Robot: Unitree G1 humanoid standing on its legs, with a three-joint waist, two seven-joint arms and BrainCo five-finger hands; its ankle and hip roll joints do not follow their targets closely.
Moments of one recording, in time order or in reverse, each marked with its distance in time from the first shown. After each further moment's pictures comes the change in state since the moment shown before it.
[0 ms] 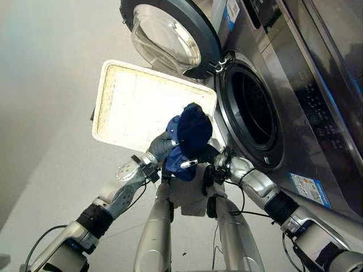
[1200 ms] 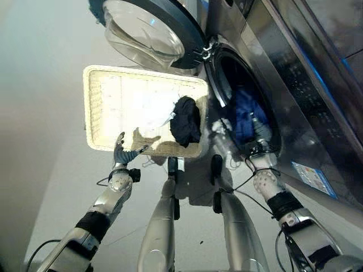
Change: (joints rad) left arm 0.089 -0.061 0.121 0.394 0.528 0.037 0.972; right arm -0.068 0.122 -0.474 0.363 0.721 -0.521 -0.366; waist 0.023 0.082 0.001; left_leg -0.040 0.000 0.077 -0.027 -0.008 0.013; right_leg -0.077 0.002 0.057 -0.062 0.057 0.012
